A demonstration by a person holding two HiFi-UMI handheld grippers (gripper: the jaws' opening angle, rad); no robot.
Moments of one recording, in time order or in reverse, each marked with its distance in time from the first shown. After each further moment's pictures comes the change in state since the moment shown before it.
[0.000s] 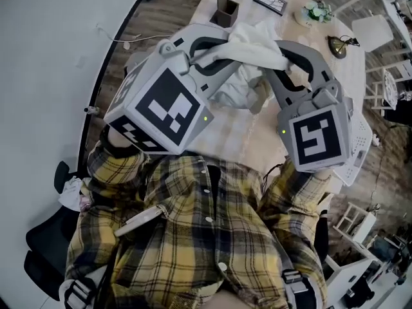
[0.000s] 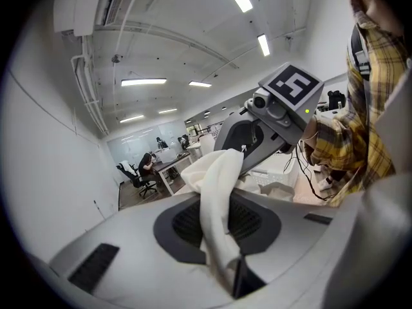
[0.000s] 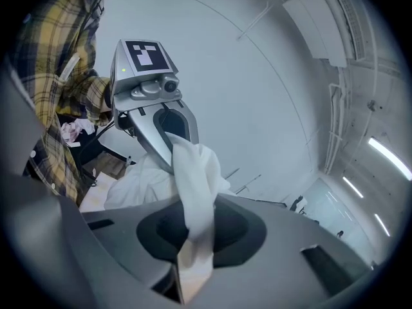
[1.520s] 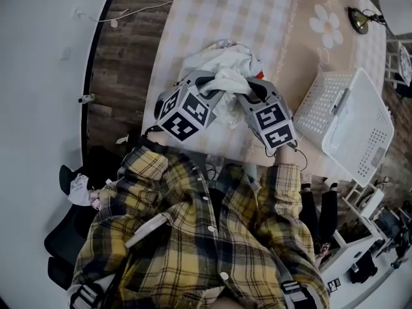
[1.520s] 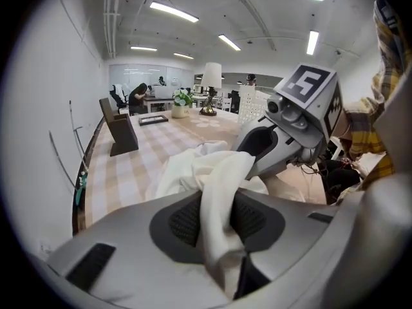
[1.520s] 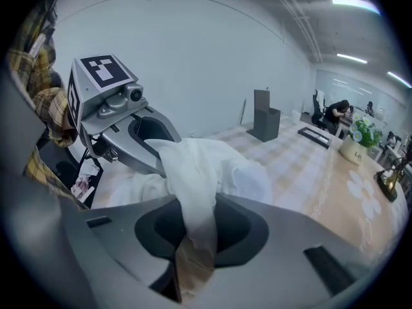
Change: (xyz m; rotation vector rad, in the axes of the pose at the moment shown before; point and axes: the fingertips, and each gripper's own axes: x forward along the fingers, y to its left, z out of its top) left arm 0.146 -0.123 -0.258 -0.424 0.306 -0.200; right arm 0.141 0.190 -0.234 0.658 0.246 0.285
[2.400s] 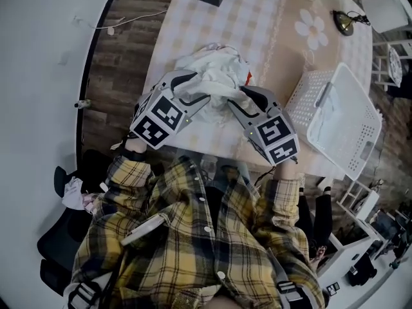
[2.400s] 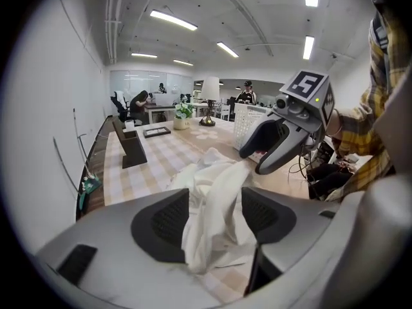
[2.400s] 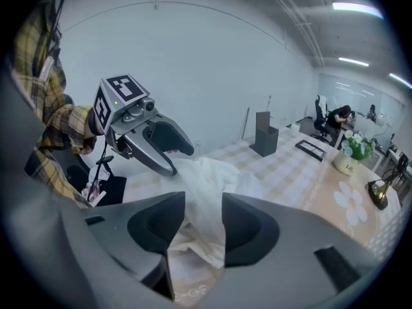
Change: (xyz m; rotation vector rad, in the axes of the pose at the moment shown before) left arm -0.061 -0.007 0.020 0.008 -0.047 -0.003; right arm -0.070 0.024 0.025 -0.022 -0.035 0.031
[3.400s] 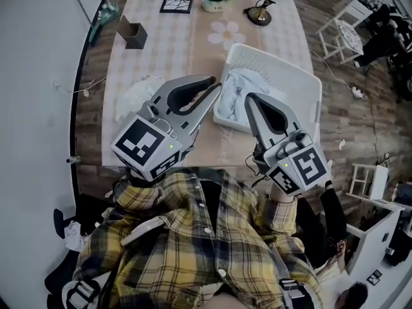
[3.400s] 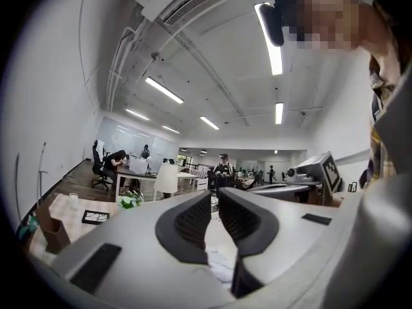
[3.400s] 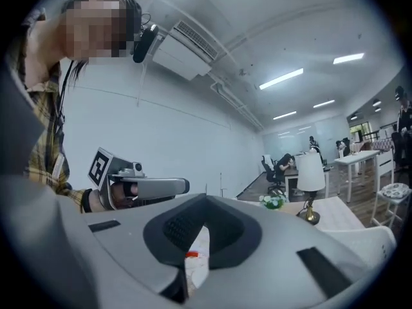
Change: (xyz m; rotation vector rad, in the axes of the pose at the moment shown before) left arm -0.037 -0.205 0.305 0.021 -0.695 -0.119; right arm -0.349 -0.056 0.017 0.195 -0.726 -0.331
